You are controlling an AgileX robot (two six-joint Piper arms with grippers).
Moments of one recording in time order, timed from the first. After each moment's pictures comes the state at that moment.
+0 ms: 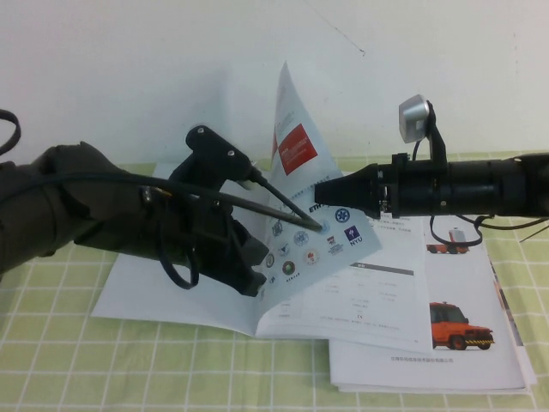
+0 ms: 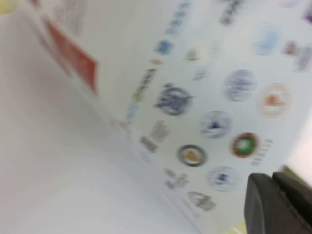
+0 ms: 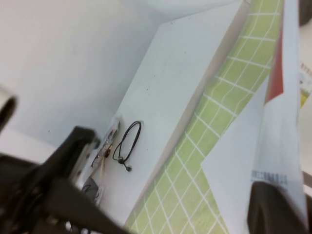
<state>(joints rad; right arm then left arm) 0.20 2.19 -1.37 1.70 1.23 -1.31 -0.40 1.56 -1.06 -0.79 0.58 0.98</state>
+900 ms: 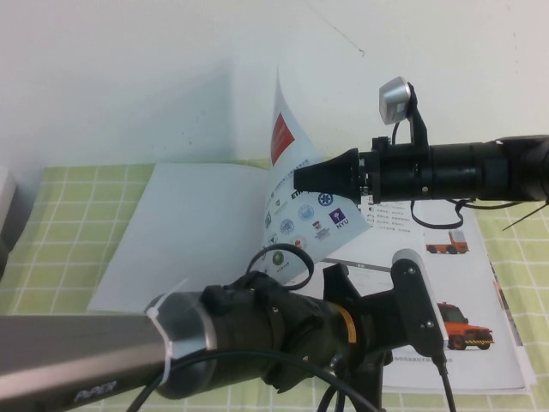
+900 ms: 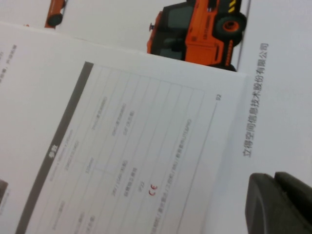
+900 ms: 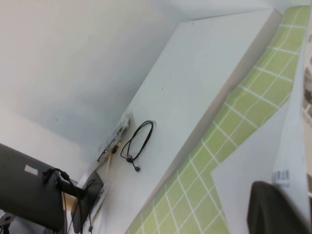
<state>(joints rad) 0.25 2.19 -1.45 1.70 1.23 -1.31 -0.92 1.78 -1.06 -0.12 0.19 0.60</state>
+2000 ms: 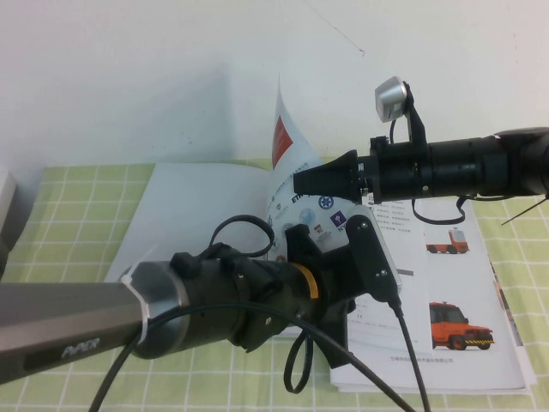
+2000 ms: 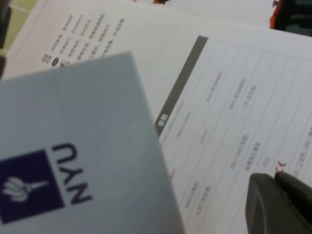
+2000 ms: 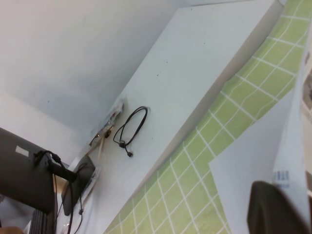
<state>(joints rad) 0.25 2.19 -1.47 1.64 1.23 -1.31 -0.80 1.81 -1.06 -0.05 0.07 0.58</state>
